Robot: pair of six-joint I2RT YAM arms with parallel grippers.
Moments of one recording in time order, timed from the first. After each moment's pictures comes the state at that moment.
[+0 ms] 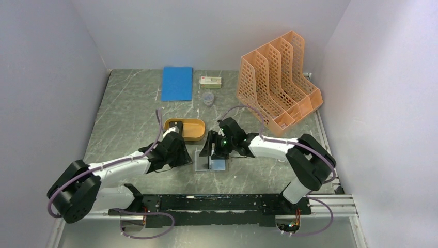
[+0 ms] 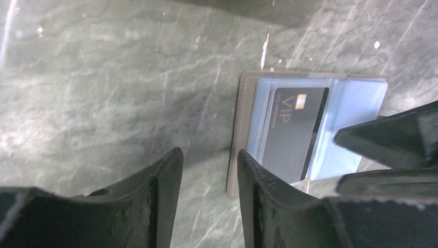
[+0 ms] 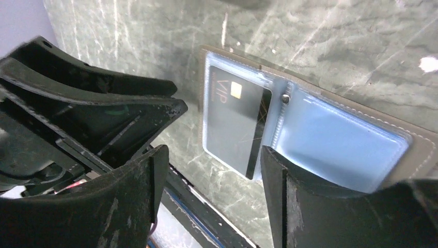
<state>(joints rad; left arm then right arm) -0.74 1.23 0.47 -0.16 -0.11 -0.94 0.80 1.62 0.76 0.06 -0.35 0.91</state>
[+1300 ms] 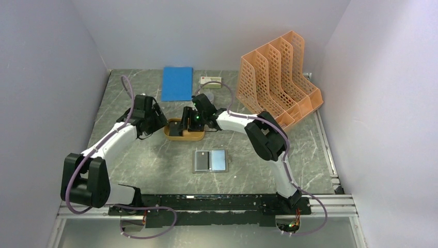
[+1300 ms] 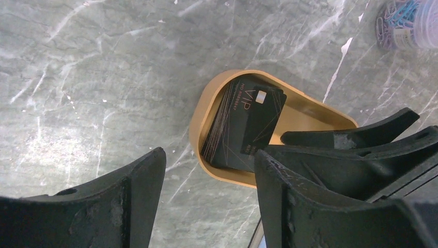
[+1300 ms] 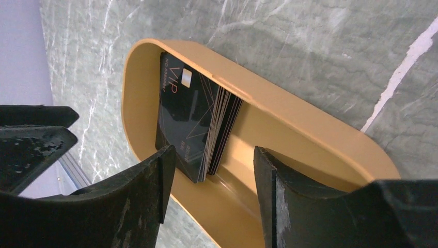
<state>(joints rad) -0.21 1.34 0.85 -0.38 -0.09 -0.68 0.78 2.18 1.50 -0.05 -0.26 0.73</state>
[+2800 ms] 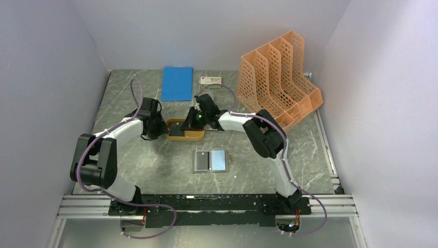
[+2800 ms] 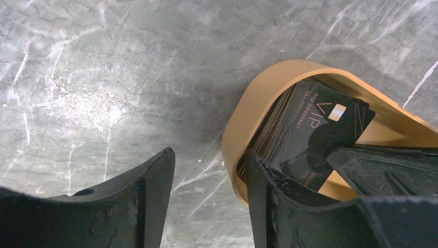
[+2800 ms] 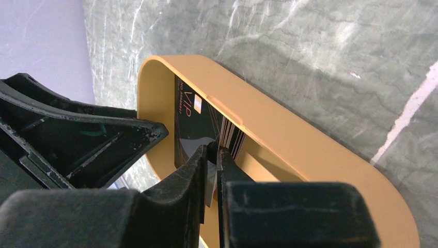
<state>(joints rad) -0.20 1.54 0.85 -0.39 -0.09 -0.67 0.74 2.23 1.47 0.10 -0.39 0.84</state>
